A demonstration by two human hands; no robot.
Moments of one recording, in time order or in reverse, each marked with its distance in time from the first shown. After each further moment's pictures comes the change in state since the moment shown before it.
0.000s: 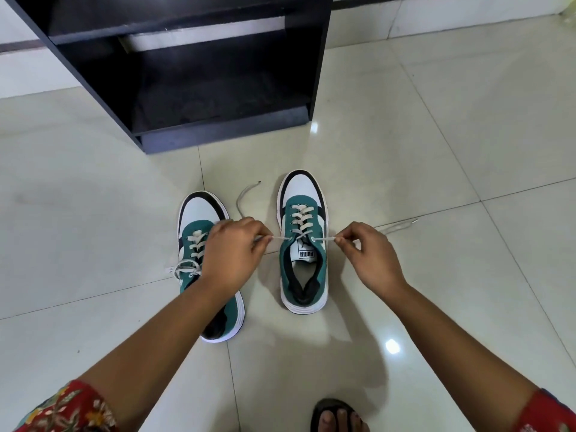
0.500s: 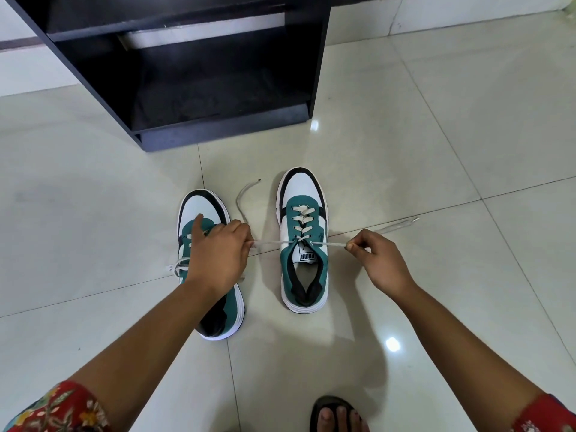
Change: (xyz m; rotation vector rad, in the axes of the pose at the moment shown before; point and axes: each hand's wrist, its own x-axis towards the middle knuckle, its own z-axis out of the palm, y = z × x) left_hand -0.010 -0.018 0.001 0.326 -0.060 -0.056; right_hand -0.003 0.021 -0.007 0.130 -0.103 0.216
